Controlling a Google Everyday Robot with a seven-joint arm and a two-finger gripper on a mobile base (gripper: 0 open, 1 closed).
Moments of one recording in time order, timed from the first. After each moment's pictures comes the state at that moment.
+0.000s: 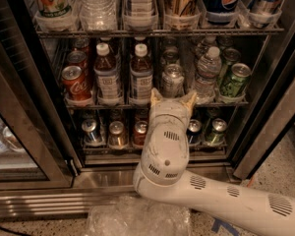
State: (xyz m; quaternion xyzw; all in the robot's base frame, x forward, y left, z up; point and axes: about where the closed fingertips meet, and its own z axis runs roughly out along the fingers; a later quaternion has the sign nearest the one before) arm 0.581 -0.085 0.845 0.06 0.75 -0.09 0.65
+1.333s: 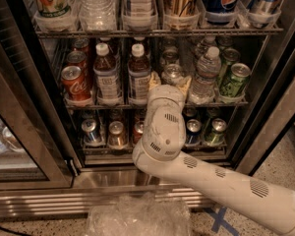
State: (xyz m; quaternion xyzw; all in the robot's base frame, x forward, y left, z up) arm 0.636 -0.080 0.857 0.08 0.73 -0.05 0.68
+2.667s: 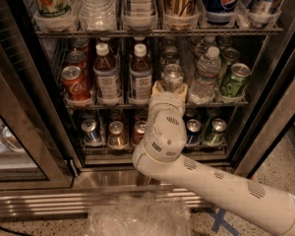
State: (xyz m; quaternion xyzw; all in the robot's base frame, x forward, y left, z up) arm 0.633 -0.086 0.825 0.08 0.76 -0.07 0.65
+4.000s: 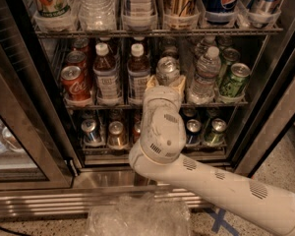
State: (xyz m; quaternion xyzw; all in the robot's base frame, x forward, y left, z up) arm 0.626 -0.063 0.862 0.04 0.74 -0.06 0.67
